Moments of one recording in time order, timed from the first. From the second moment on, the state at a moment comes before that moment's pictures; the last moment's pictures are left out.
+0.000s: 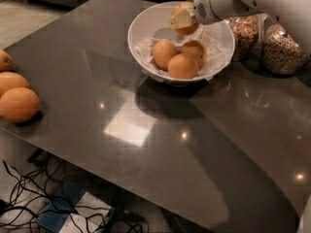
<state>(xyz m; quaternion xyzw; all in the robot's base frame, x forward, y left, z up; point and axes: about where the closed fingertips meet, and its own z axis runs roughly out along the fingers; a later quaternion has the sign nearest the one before) 0.761 -0.105 0.963 -0.30 0.82 0.12 0.48</state>
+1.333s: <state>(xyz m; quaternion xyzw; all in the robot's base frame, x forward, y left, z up) 0.678 -0.137 0.982 -0.56 0.72 0.14 0.40</state>
